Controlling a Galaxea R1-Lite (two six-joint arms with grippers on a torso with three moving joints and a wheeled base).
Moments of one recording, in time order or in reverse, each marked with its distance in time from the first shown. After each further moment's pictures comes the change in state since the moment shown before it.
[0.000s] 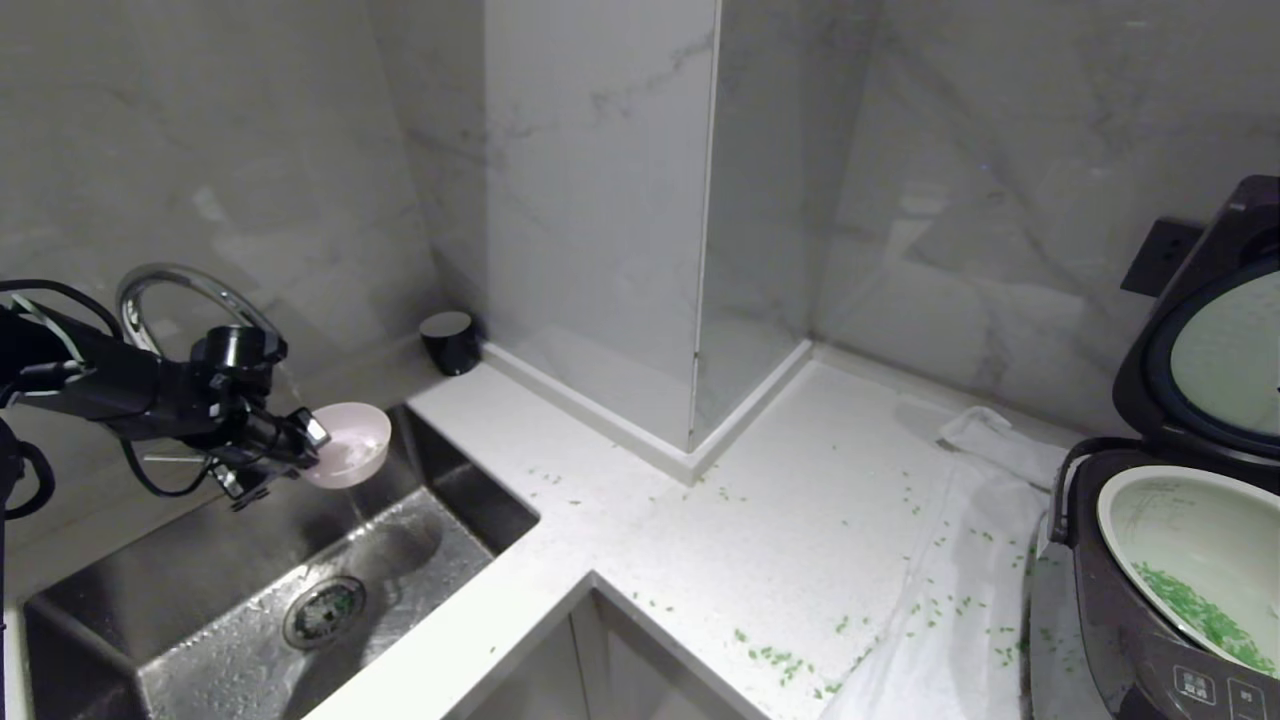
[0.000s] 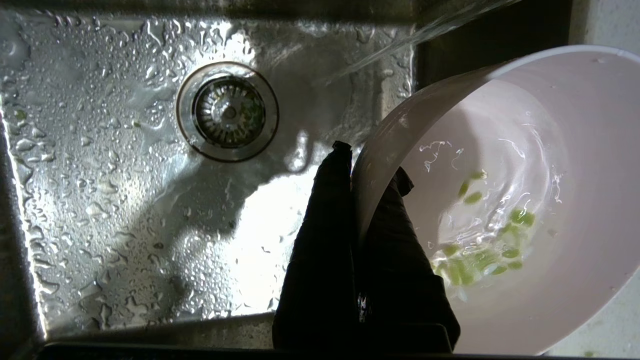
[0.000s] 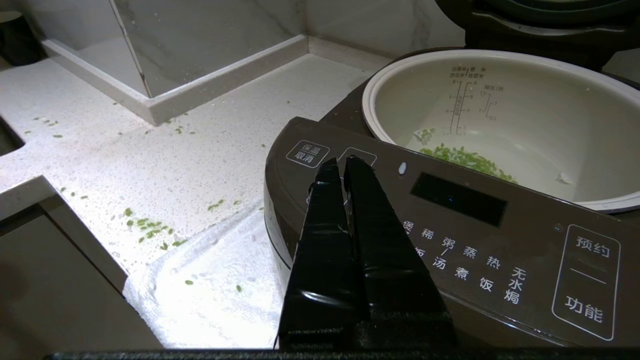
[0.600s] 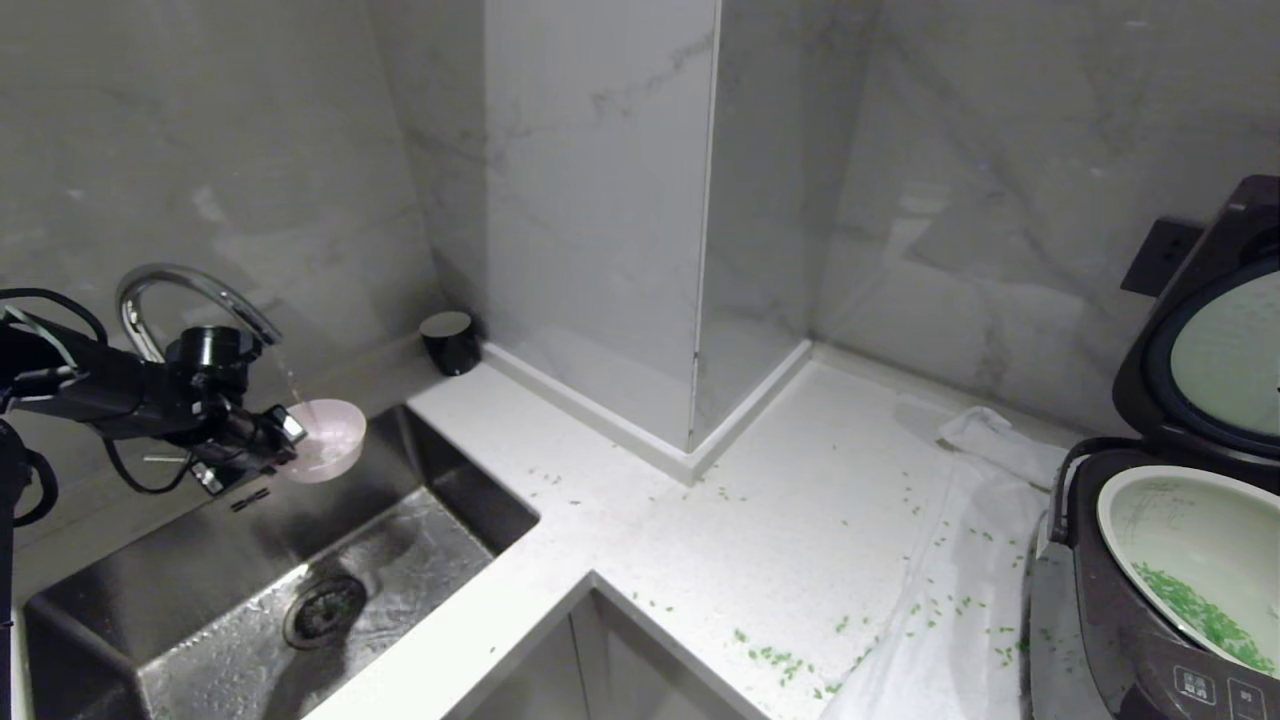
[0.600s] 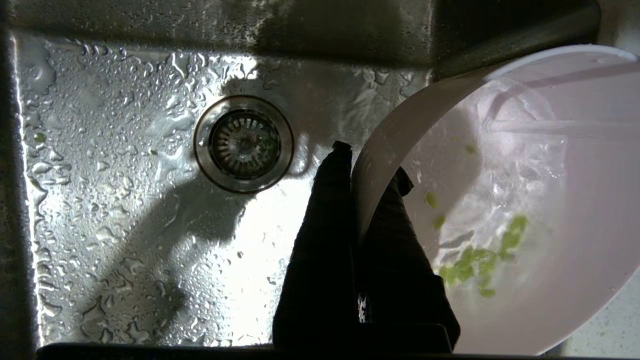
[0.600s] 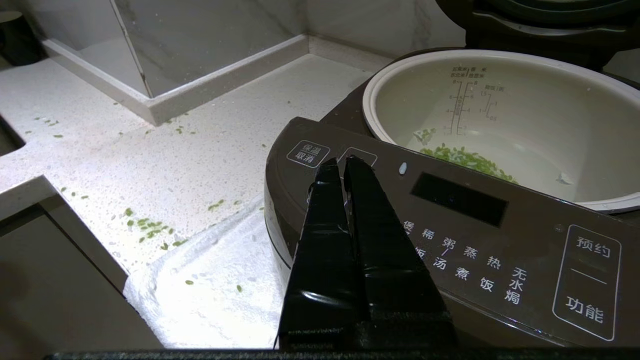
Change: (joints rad) left arm 0.066 0.064 -0.102 0.020 0.005 0.001; right arm 0.000 0.000 0.000 0.000 0.000 0.000
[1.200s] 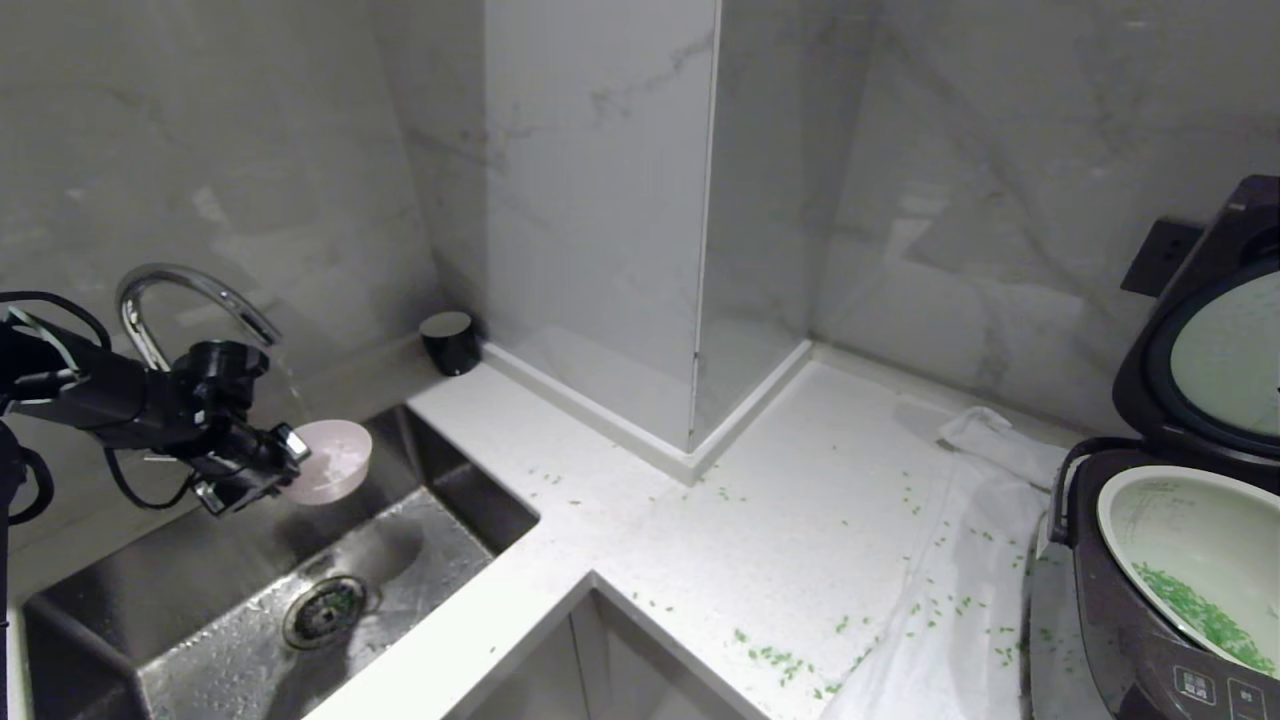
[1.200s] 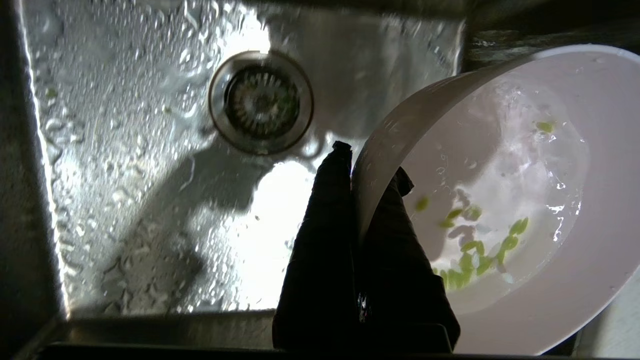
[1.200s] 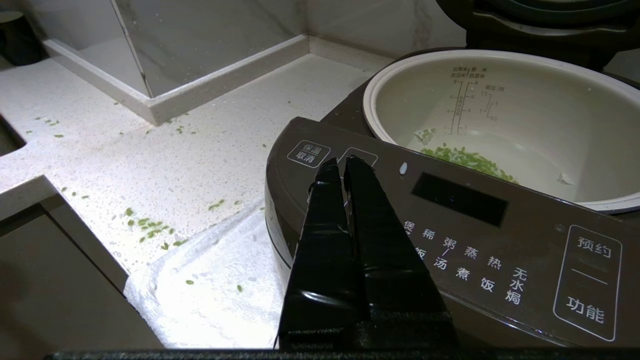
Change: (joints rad) left arm -0.022 -0.022 0.080 0.032 -0.010 -0.001; right arm 0.000 0.000 0.000 0.000 0.000 0.000
